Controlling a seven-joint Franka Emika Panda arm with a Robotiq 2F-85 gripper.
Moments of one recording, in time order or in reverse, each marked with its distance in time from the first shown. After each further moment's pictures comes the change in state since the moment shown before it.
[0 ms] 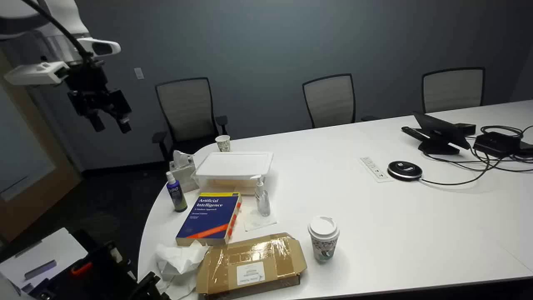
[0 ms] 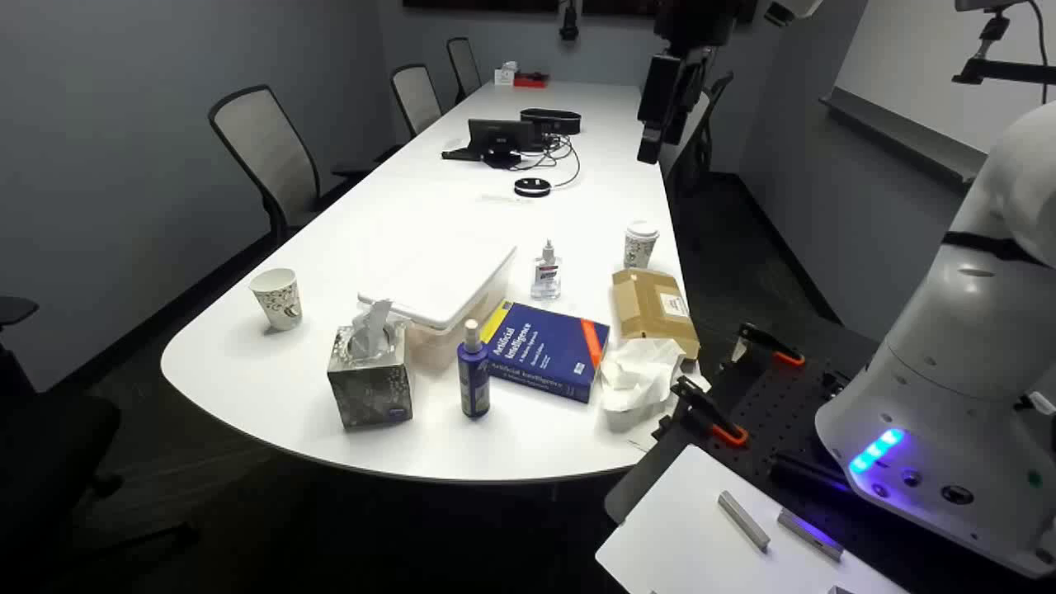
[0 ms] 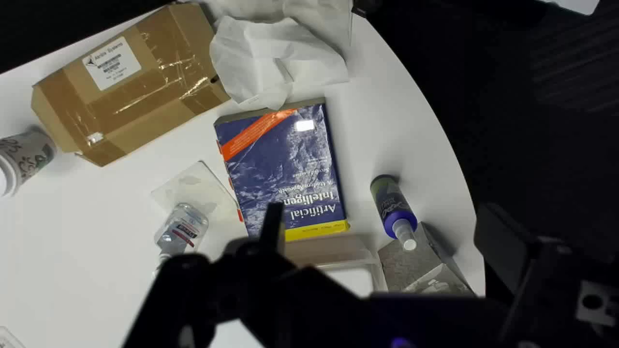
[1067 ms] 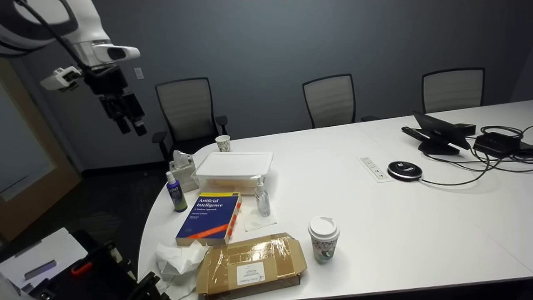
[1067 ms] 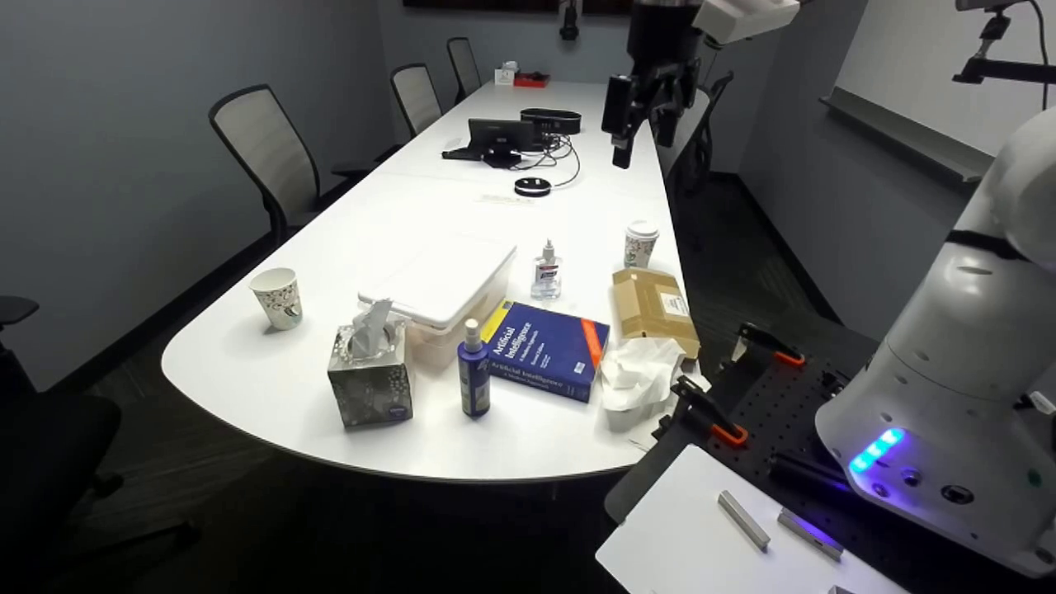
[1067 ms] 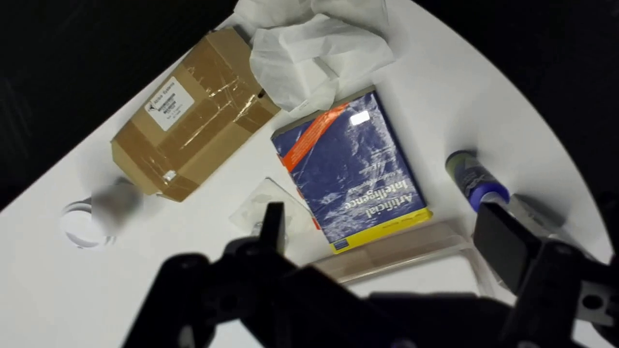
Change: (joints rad) arm -0.112 0.156 0.089 0.068 -0.092 0.055 0.292
